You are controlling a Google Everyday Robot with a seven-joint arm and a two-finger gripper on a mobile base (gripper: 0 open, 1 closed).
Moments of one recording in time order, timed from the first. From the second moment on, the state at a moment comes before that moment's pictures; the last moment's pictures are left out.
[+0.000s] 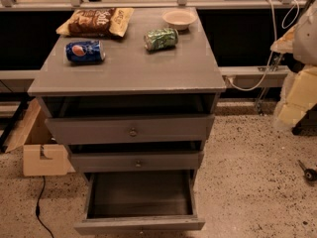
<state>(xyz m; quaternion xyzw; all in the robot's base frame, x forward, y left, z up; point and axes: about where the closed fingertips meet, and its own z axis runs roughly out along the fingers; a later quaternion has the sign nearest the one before) 0.438 -0.216 0.977 -0.60 0.78 -0.04 0.16</state>
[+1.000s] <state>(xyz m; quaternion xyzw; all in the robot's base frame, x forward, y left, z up) 0.450 -0.176 0.877 -0.60 0.77 0.08 0.18</state>
